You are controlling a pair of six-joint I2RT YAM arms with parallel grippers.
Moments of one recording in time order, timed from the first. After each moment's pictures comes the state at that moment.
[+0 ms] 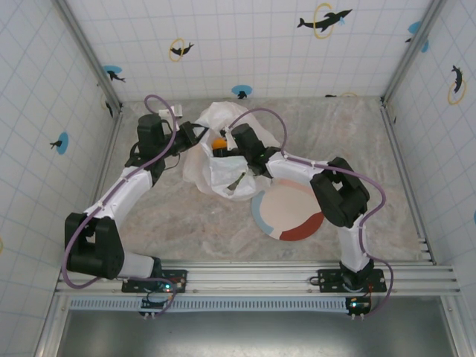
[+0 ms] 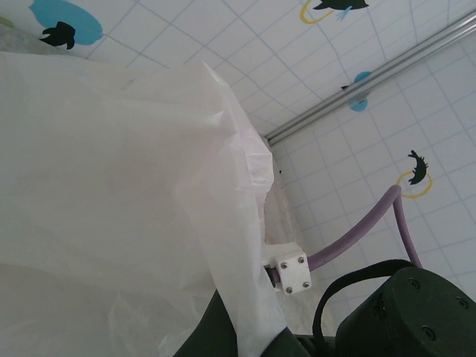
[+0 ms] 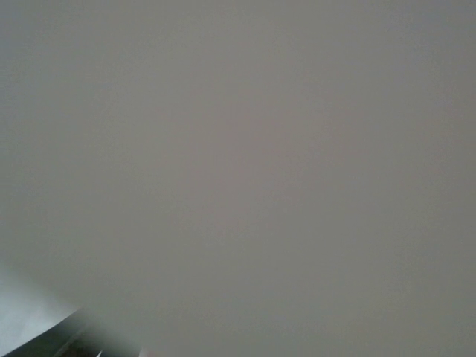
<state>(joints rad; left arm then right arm) -0.21 1.39 0.96 0.13 0.64 -0.73 0.78 2.03 1.43 0.01 -0.31 0.49</state>
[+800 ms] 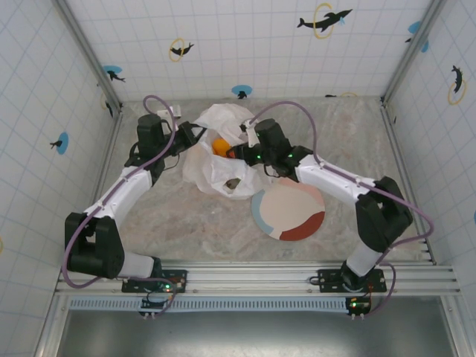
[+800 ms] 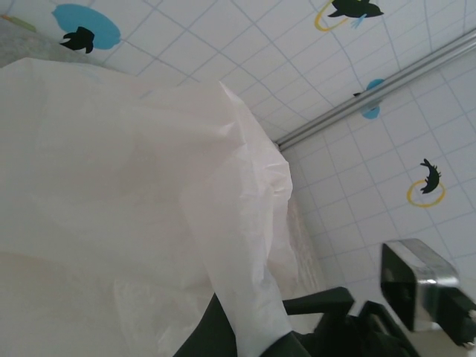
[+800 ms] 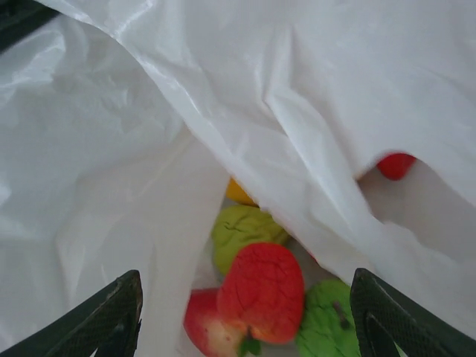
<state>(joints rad) -0.21 1.40 0.96 0.12 0.61 -0.73 0.74 1.66 1.25 -0.16 -0.15 0.30</state>
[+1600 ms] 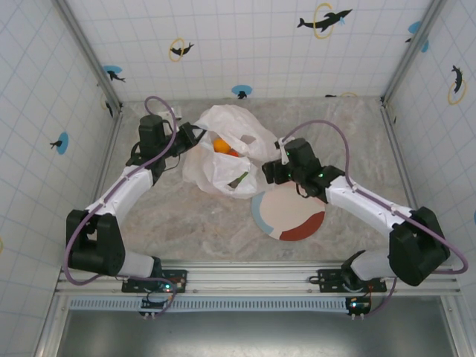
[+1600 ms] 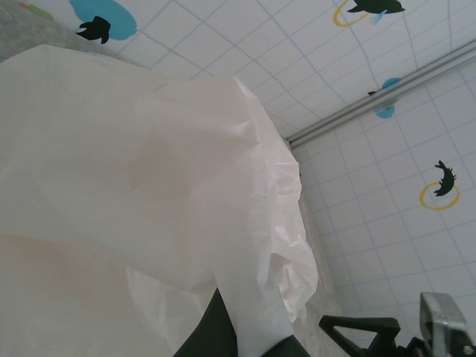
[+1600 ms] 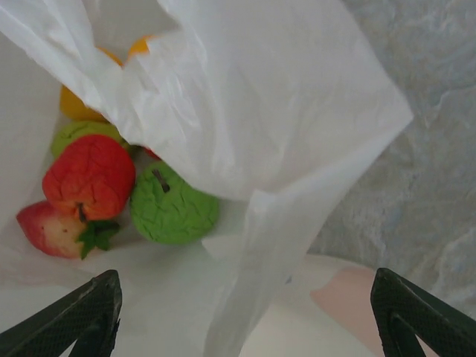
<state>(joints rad) -0.21 1.41 0.96 0.10 0.59 -0.73 0.65 1.37 0.90 -0.24 0.04 0.26</state>
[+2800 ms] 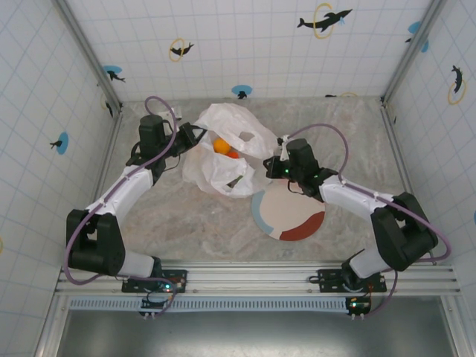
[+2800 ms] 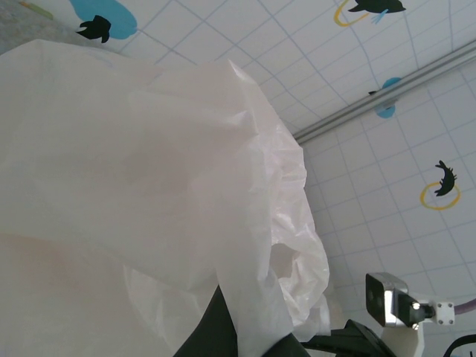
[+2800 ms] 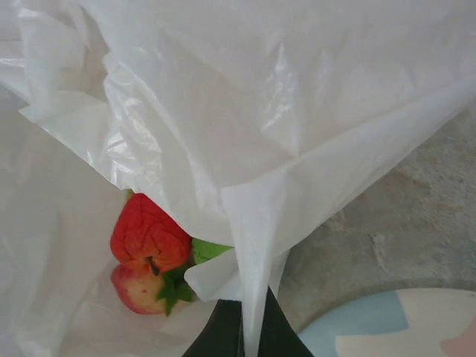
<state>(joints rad) -0.21 1.42 0.96 0.10 0.60 -0.73 0.60 1.48 0.83 0.08 -0.19 0.57</state>
